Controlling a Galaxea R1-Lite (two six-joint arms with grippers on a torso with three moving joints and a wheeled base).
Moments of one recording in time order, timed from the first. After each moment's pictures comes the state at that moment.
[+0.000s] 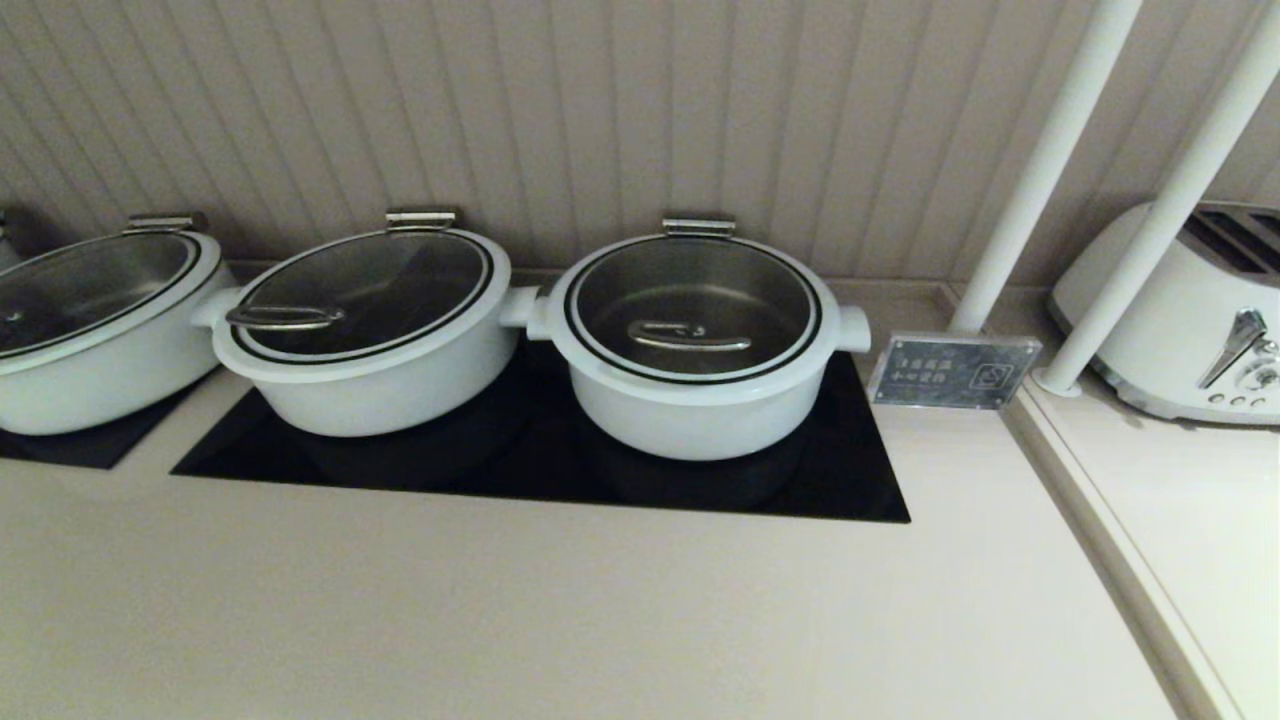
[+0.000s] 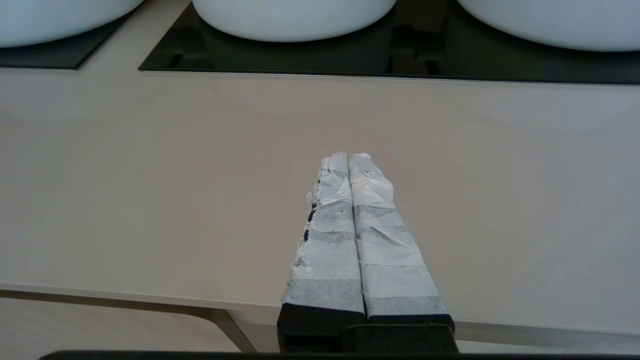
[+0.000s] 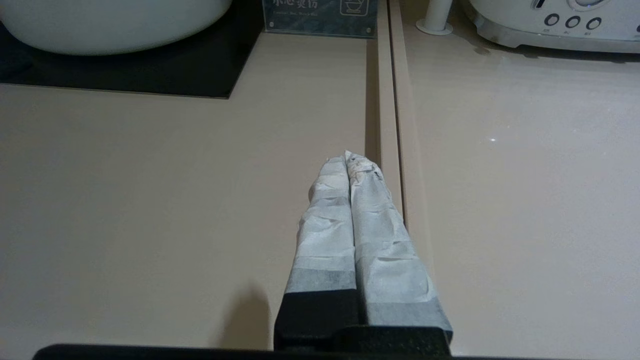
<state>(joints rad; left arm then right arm) 0.00 0.00 0.00 0.00 0.00 0.00 0.00 0.00 0.00 -0.01 0.00 -0.02</state>
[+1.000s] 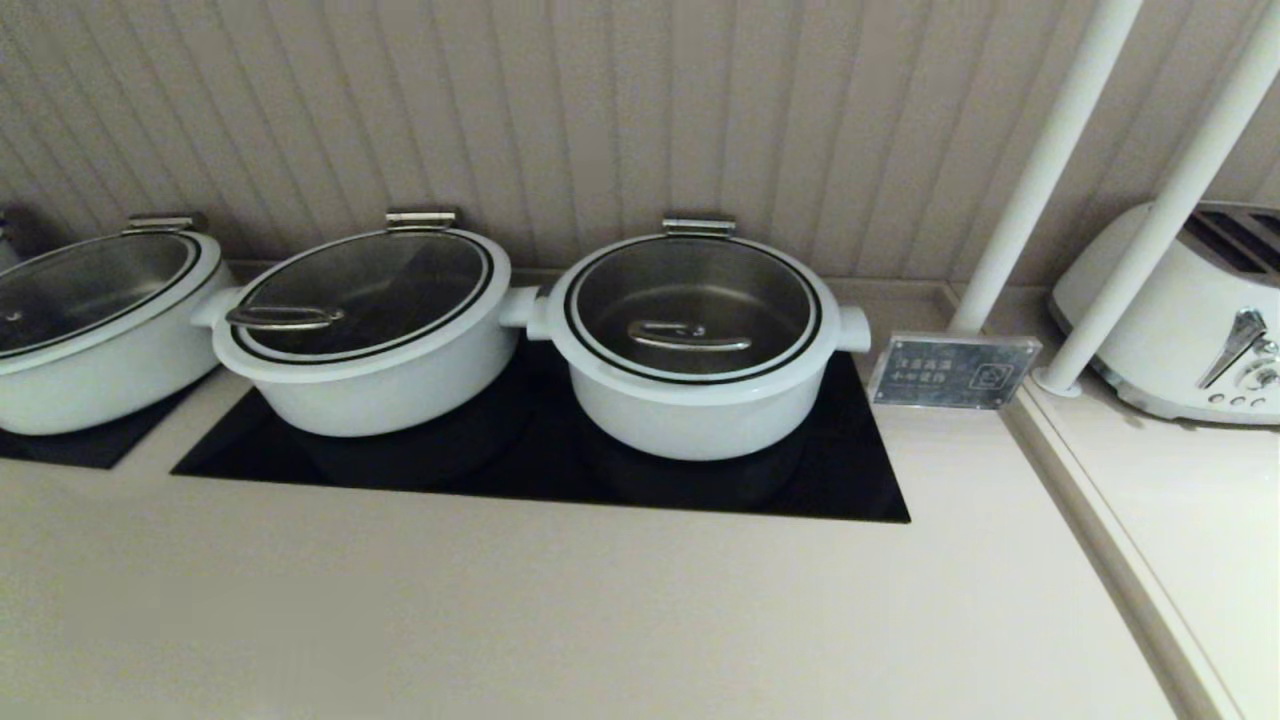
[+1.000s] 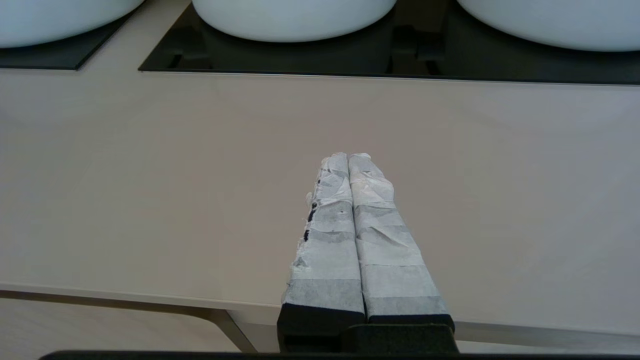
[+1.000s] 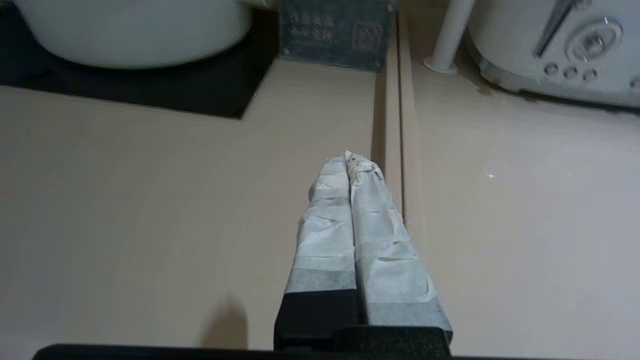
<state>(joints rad) 0.00 0.00 0.00 0.00 0.00 0.00 0.00 0.00 -0.01 -0.06 0.04 -0.08</state>
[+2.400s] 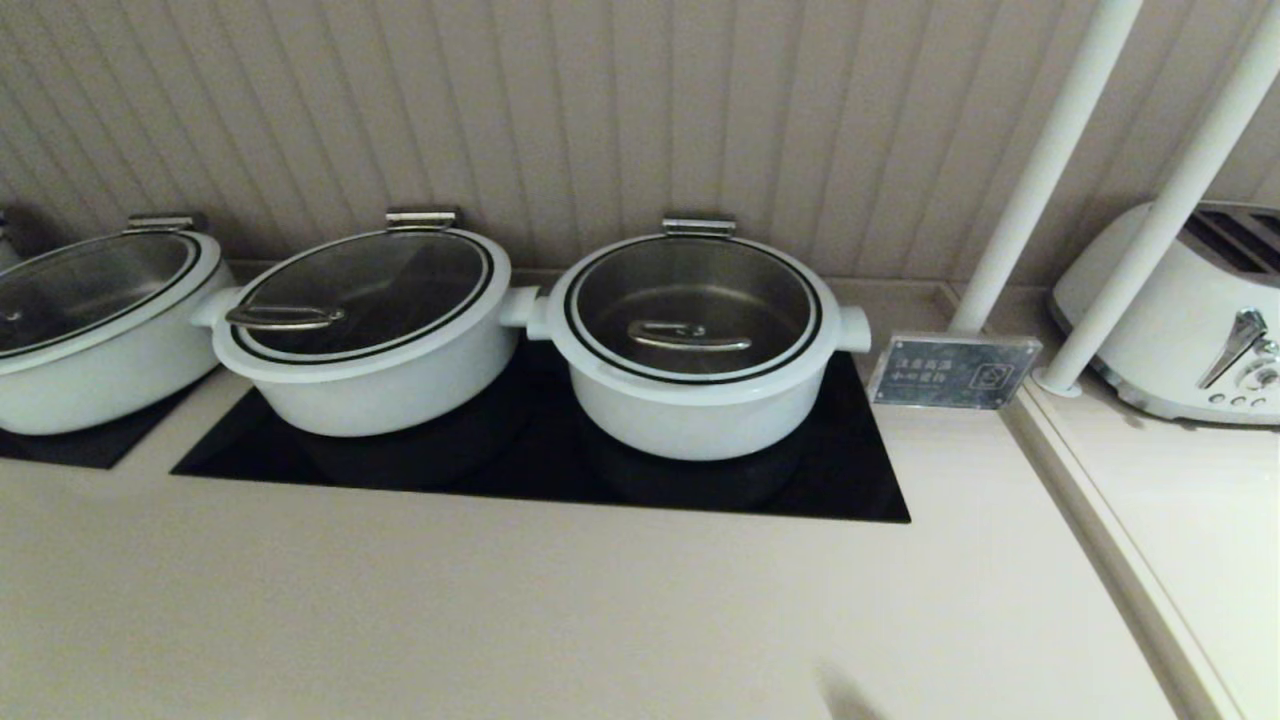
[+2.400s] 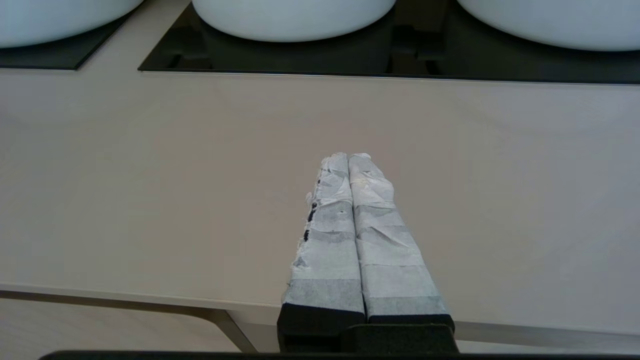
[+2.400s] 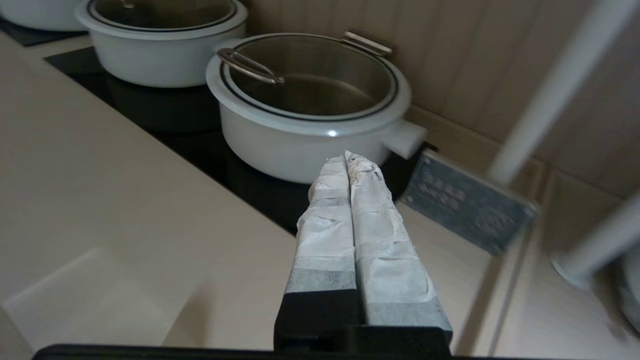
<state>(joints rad) 0.00 0.00 0.00 0.00 0.00 0.00 0.01 0.69 -0.43 -0.38 0.51 -0.15</state>
